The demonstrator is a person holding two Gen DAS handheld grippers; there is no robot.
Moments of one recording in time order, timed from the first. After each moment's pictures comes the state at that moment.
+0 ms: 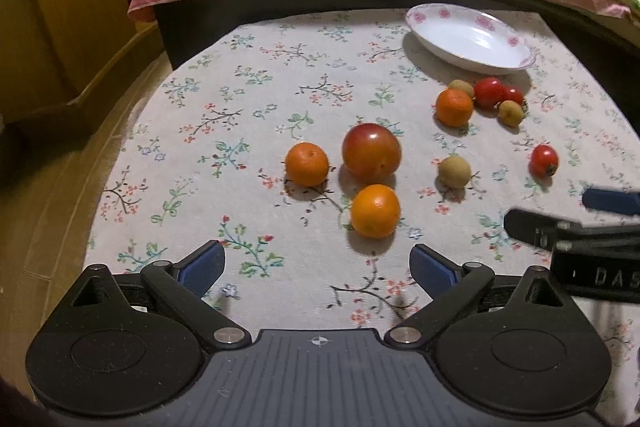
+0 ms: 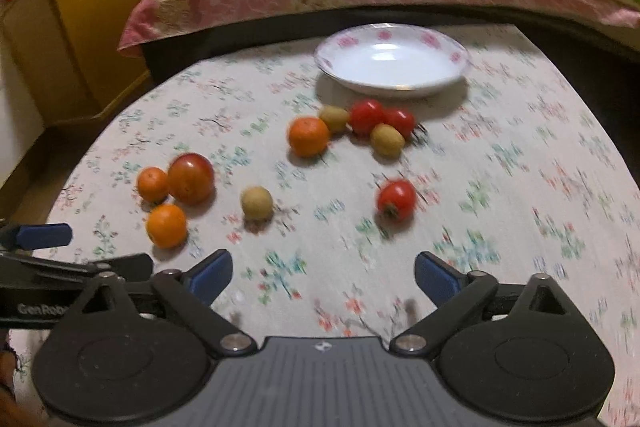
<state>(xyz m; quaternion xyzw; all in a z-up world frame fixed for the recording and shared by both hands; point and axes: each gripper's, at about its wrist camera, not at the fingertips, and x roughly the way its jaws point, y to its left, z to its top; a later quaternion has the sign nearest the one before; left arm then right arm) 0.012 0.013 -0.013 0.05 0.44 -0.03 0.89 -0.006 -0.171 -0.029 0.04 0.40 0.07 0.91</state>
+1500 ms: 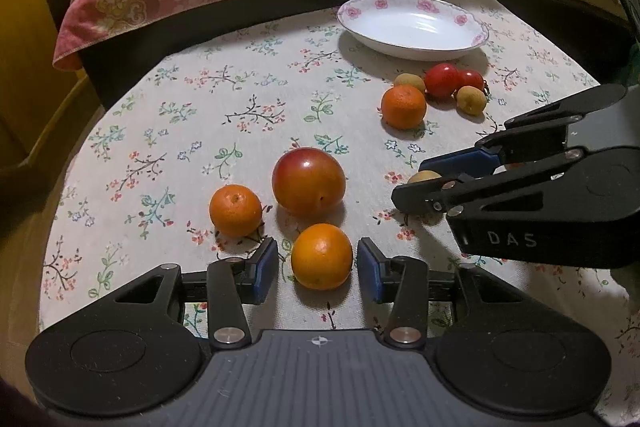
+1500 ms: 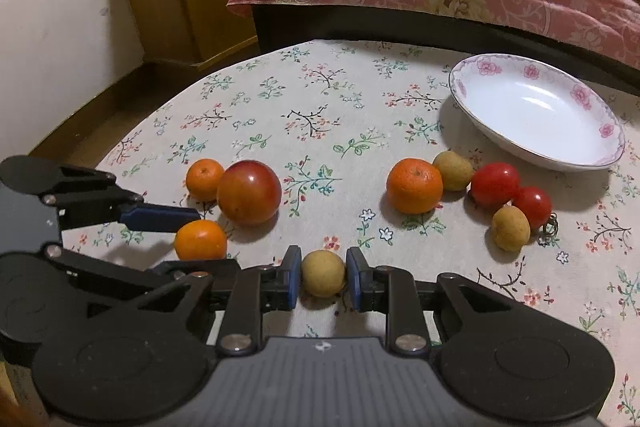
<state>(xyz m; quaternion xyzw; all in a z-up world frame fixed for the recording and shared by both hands) 0.041 -0.016 -0.033 0.10 0.42 -0.12 0.89 0.061 -0.152 -0.049 -0.04 0.39 0.26 0.88</state>
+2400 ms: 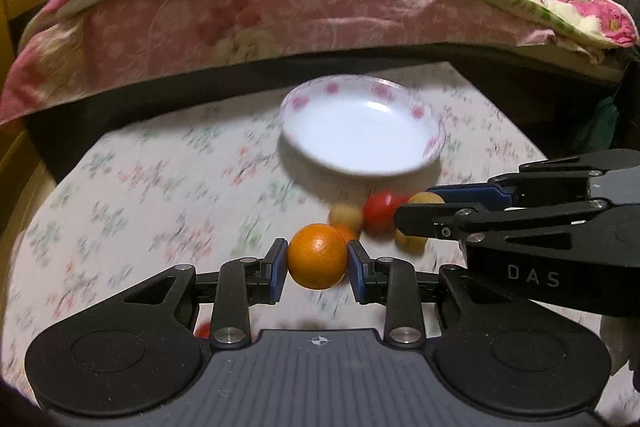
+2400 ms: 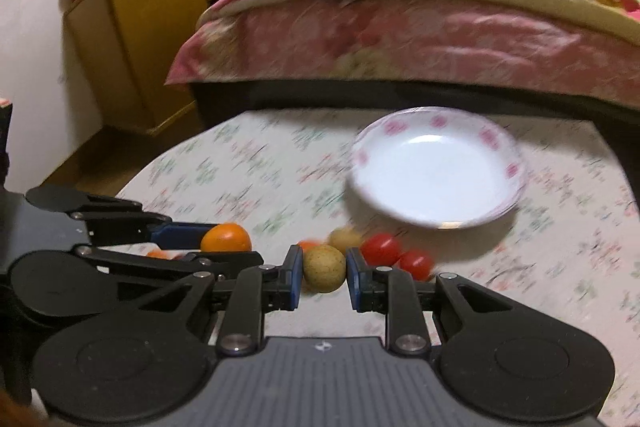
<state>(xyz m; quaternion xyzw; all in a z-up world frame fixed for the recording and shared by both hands) 0.105 -0.064 0.011 0.04 0.38 -0.18 0.91 0.081 -0.213 0.009 0.01 0.35 0.18 0.92</state>
